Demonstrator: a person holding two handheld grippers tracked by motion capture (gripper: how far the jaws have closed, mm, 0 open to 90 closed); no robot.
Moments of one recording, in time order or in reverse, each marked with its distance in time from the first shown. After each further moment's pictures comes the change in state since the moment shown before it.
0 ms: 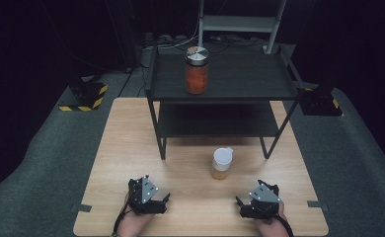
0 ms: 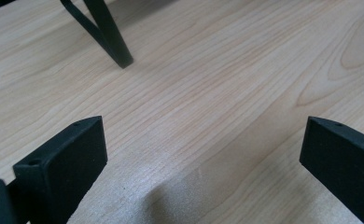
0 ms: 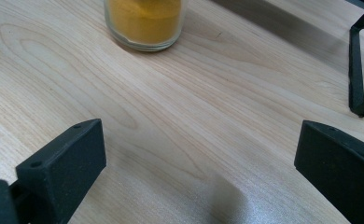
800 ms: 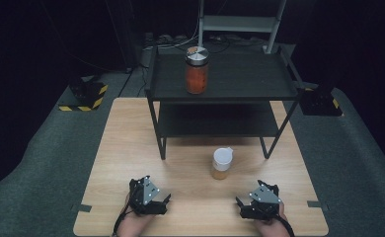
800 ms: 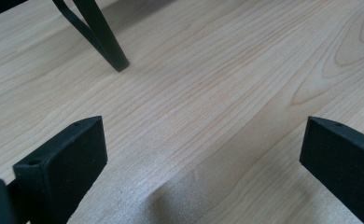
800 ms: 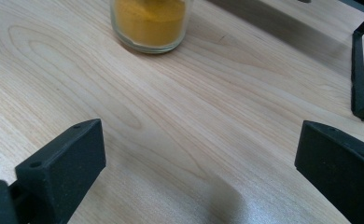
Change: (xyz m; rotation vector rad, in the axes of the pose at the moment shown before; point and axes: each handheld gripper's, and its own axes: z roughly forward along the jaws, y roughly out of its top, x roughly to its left) left arm -0.002 -0.001 0.000 -0.005 0.002 0.013; right arm -0.003 -0.004 -0.002 -0.017 0.014 -0.005
